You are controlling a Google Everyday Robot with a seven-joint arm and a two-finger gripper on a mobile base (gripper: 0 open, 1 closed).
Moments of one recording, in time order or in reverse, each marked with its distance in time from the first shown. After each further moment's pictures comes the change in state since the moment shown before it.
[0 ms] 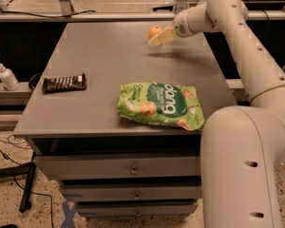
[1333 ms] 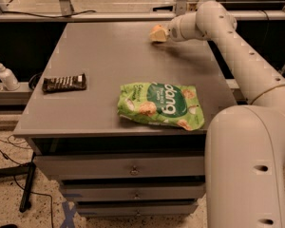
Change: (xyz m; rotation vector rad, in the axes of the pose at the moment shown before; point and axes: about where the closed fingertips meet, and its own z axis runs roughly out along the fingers) arm 0.004 -0.012 0.028 0.117 -0.052 0.153
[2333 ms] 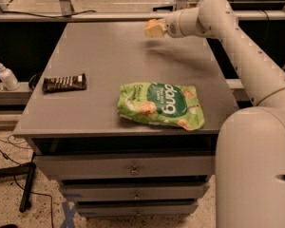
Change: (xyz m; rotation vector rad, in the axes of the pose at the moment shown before) arm -0.029 0.030 -0.018 -0.081 -0.075 -0.022
